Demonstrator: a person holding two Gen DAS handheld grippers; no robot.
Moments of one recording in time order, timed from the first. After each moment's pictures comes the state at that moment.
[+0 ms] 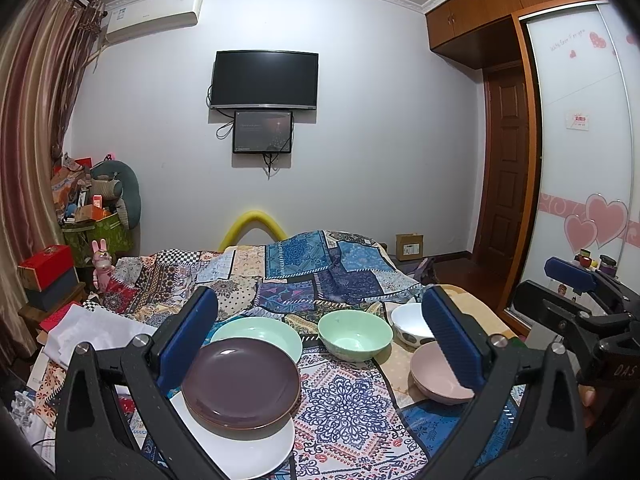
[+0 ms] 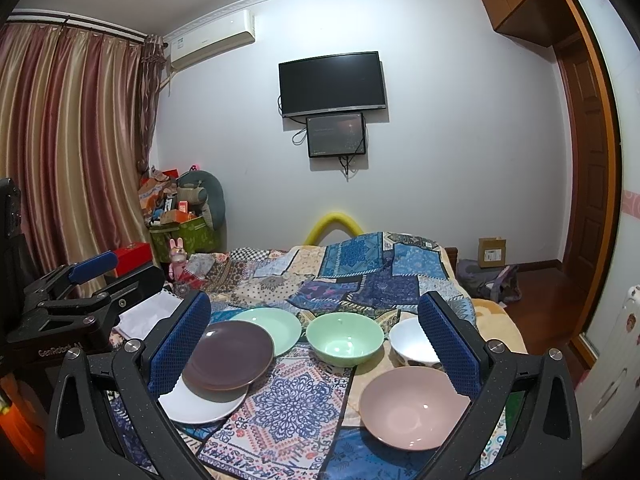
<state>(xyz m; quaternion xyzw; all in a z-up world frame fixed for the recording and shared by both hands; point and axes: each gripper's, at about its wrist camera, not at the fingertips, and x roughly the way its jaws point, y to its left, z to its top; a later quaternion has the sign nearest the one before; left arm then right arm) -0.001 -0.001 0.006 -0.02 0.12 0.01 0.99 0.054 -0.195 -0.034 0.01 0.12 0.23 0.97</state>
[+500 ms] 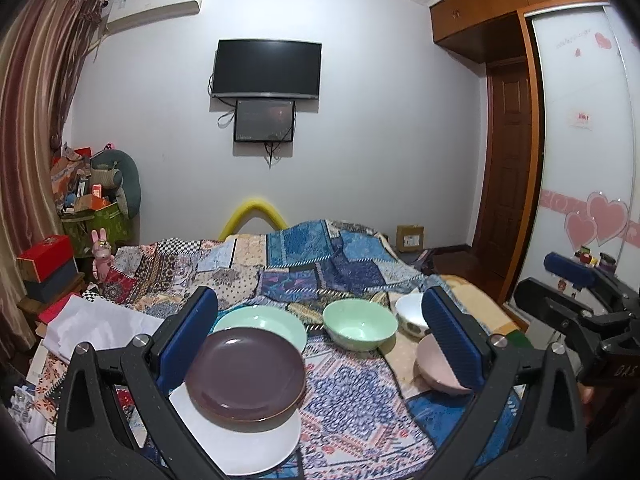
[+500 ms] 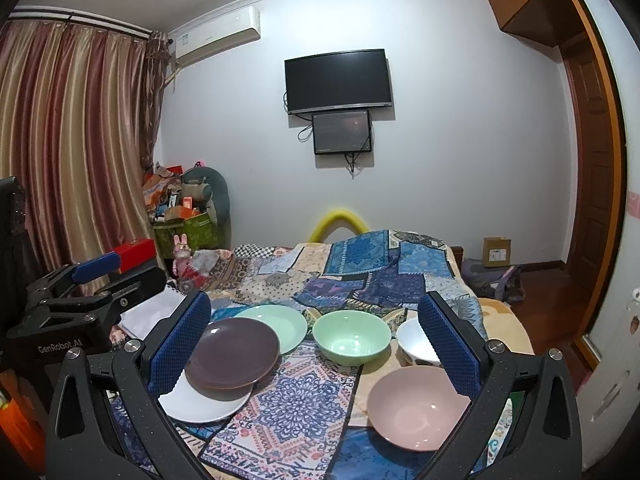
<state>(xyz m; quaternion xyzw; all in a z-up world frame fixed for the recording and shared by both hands) 0.002 0.018 -0.005 -0.02 0.15 0.00 0.99 0.054 -0.185 -0.041 0.00 0.12 0.24 0.96</state>
